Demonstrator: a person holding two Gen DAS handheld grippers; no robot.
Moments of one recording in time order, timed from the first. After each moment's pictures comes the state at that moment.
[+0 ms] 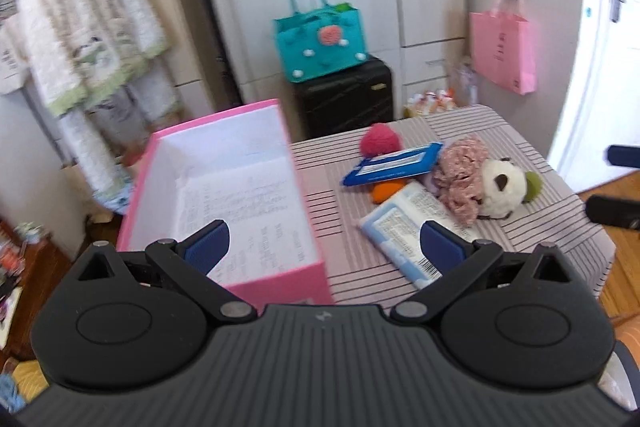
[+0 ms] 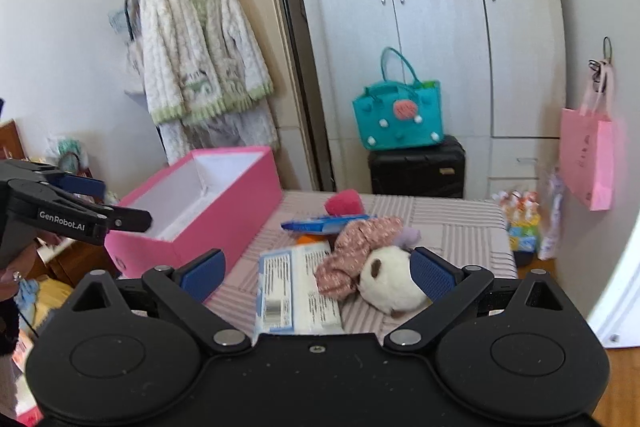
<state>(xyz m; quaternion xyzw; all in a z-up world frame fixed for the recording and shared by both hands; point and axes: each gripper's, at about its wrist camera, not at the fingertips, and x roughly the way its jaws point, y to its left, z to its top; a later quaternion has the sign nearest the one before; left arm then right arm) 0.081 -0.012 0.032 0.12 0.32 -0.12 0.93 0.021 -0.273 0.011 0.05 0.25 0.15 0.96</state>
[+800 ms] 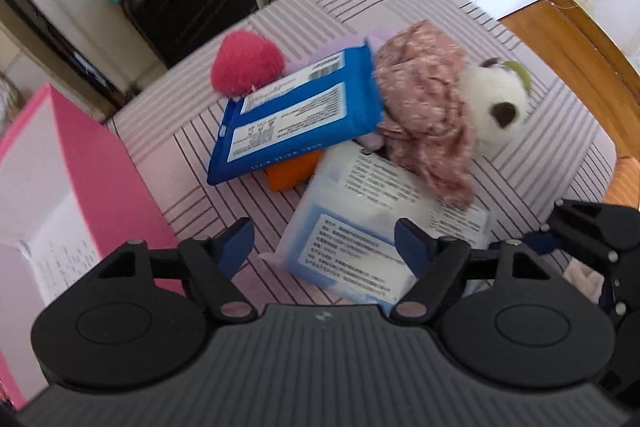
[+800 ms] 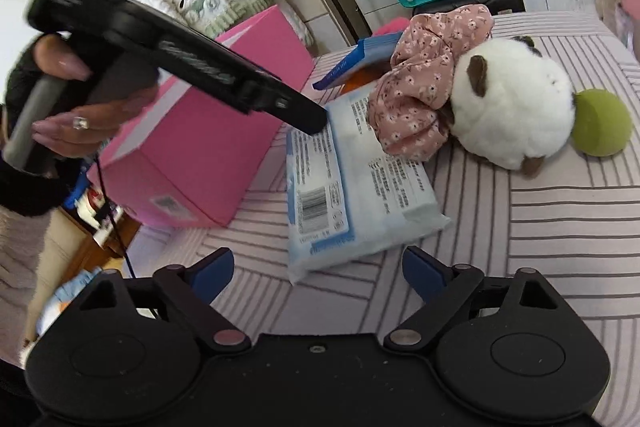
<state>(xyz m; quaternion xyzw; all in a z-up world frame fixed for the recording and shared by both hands) 0.242 -0.103 -0.056 0.24 0.52 -0.31 0.76 0.100 -0.235 -0.121 0.18 0.40 0.23 0.87</state>
